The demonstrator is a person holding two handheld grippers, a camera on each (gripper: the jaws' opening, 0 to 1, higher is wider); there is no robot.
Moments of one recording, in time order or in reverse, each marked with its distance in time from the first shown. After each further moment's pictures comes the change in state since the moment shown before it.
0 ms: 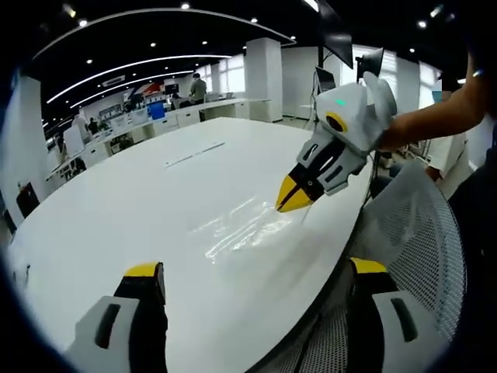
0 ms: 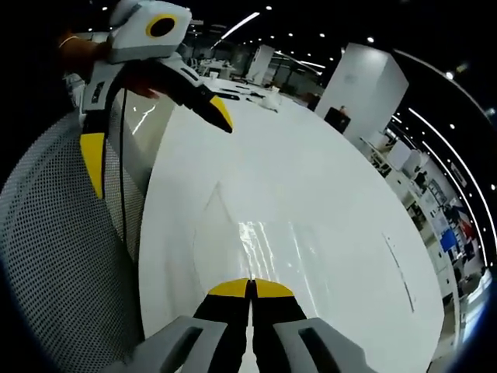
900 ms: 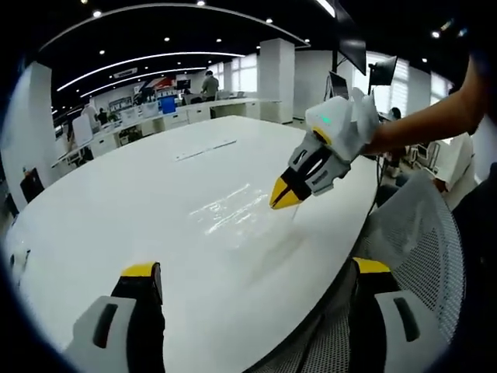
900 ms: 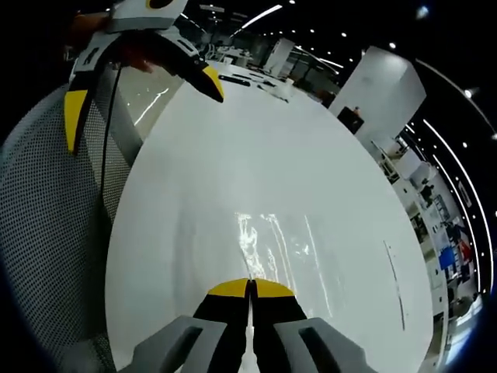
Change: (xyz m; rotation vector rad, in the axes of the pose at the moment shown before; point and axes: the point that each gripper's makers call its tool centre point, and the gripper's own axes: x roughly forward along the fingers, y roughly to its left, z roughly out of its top) left arm -0.005 0.013 0.001 -0.058 -0.006 0.040; right arm 0.026 -0.025 -0.013 -0.093 0.060 0.028
